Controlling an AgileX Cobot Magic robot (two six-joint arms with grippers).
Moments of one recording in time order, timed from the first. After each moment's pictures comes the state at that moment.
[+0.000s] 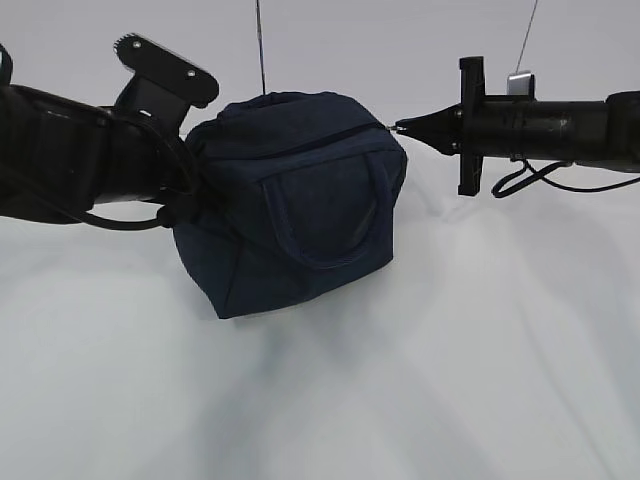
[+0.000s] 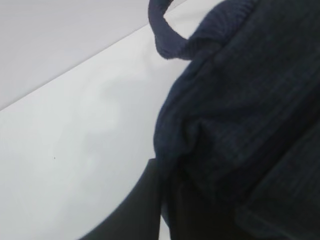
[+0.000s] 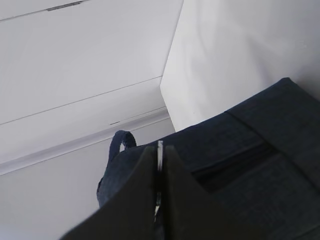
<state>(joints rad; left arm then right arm) -0.63 1.75 -1.02 -1.65 -0.49 1.74 -0.01 2.19 -1.47 1.78 0.97 -0.50</state>
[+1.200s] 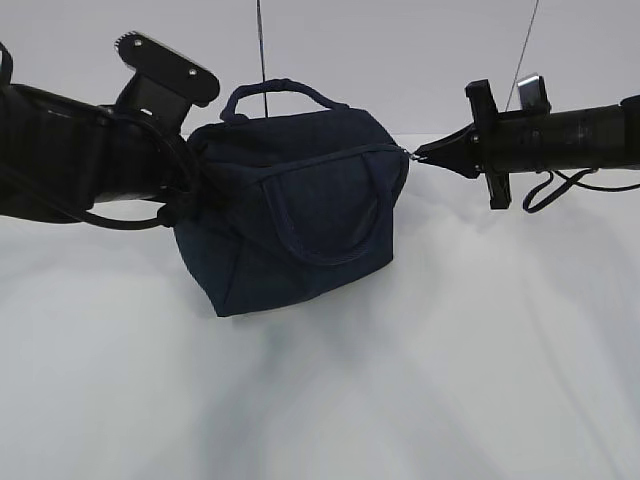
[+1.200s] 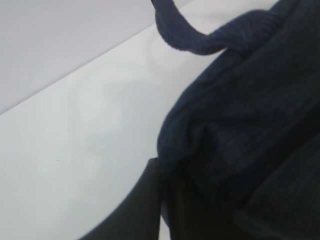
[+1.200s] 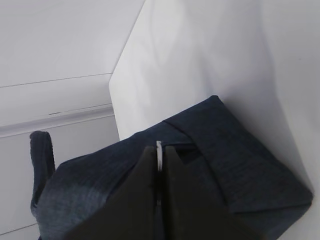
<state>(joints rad) -0.63 1.75 -1.02 -1.64 -0.49 1.74 -0.06 2.19 -1.48 1.57 0.92 -0.59</state>
